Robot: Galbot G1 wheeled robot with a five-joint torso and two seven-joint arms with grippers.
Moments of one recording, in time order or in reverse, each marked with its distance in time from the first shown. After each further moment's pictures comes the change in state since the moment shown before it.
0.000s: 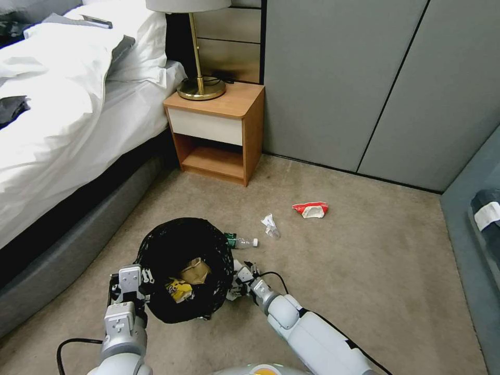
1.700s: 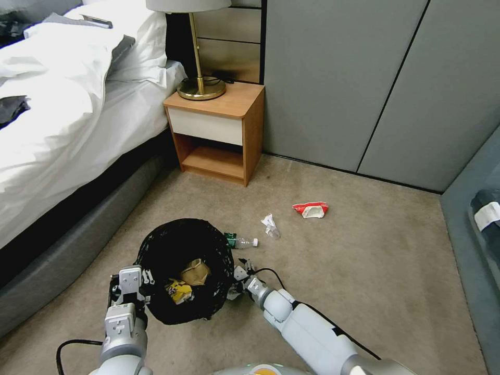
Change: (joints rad) left arm 0.013 -0.004 0.001 -0.011 0.012 -0.004 0.001; right arm 0.081 0.079 -0.014 -0.182 -0.107 0.090 -0.031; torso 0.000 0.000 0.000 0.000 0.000
